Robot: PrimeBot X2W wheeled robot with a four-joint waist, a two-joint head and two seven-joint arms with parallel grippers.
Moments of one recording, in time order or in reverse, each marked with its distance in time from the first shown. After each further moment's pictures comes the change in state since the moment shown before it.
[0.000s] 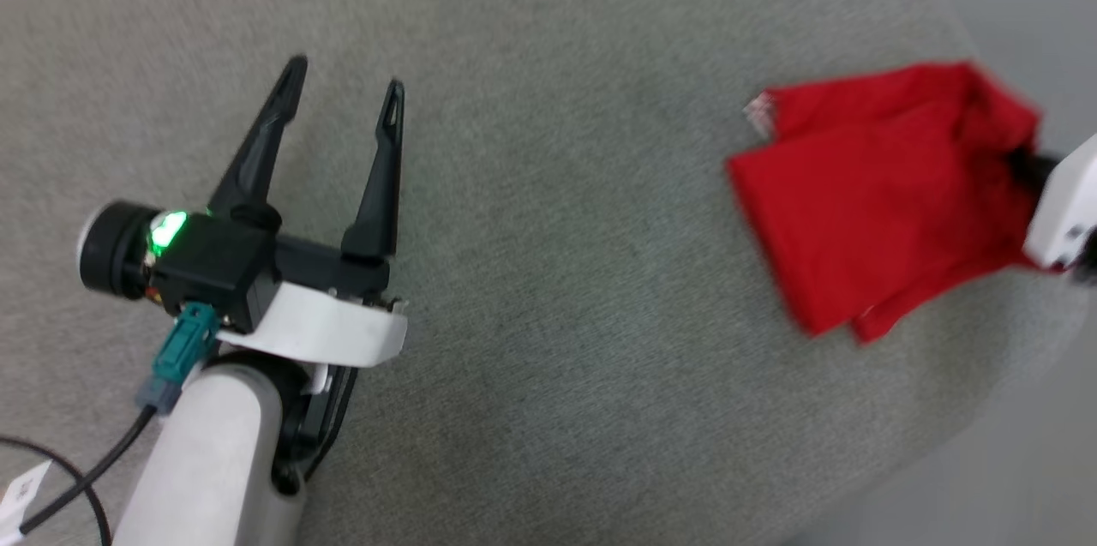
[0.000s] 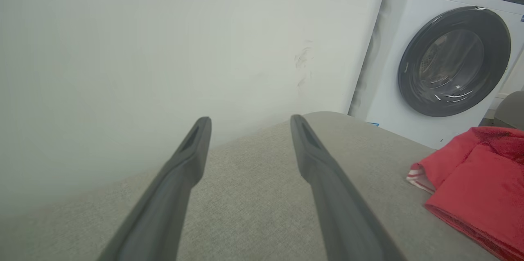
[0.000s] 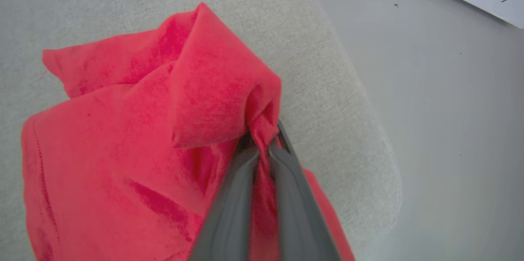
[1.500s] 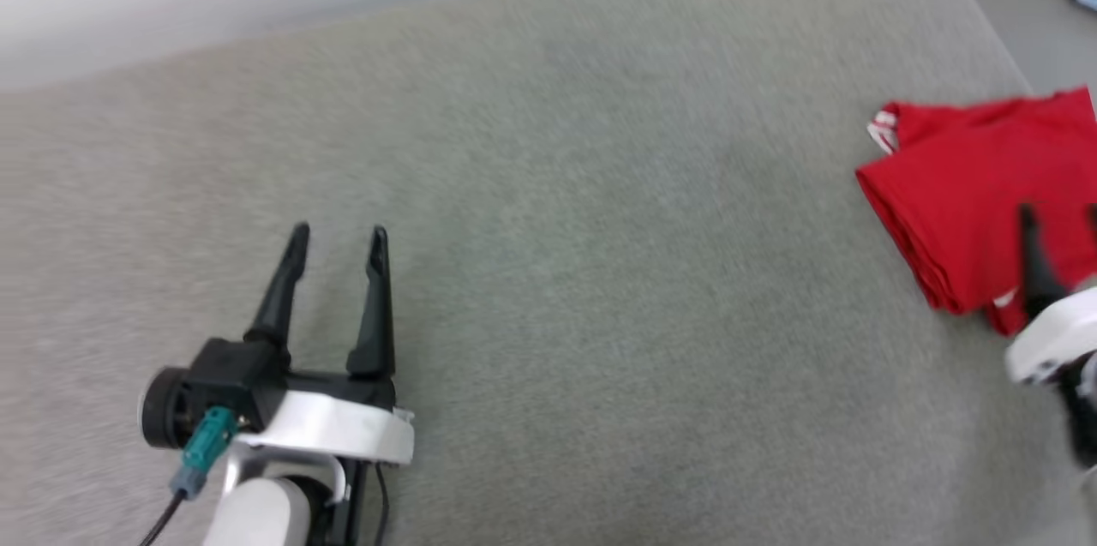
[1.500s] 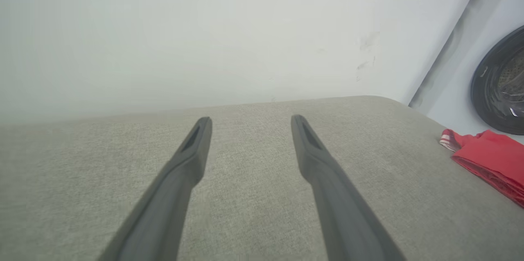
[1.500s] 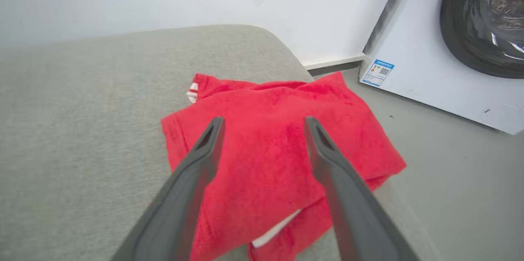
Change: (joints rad) left arm 0.201 -0.056 0.015 0.114 -0.112 0.078 -0.099; right arm 0.189 0.054 -0.130 0.102 -0.238 0.000 -0.690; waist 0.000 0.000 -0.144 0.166
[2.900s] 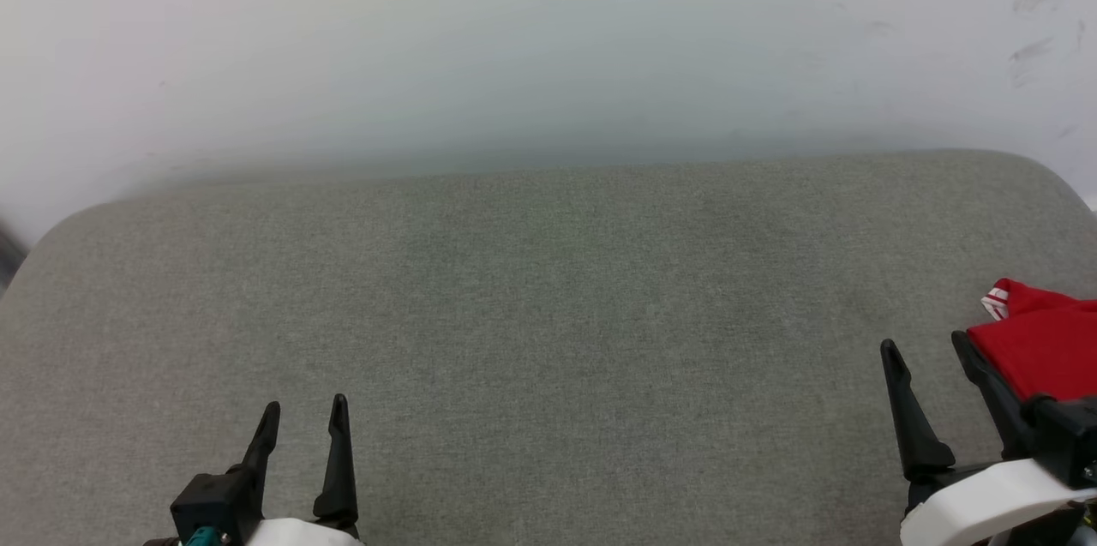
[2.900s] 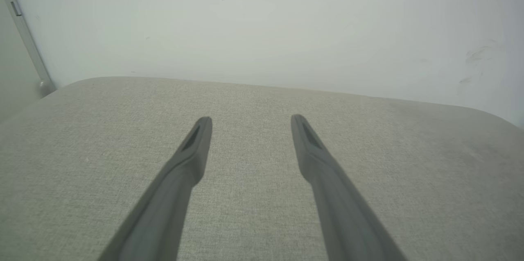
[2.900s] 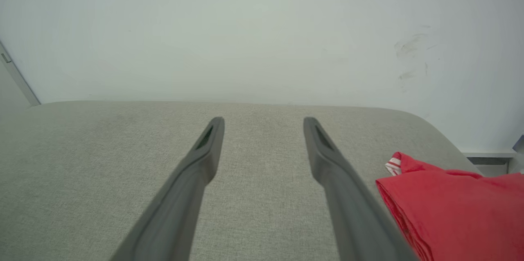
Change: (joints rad) left arm 0.233 0.008 0.046 0.163 -0.088 0.020 -0.047; right arm 0.560 0.247 0.038 -0.799 -0.116 0.000 0.224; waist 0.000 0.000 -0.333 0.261
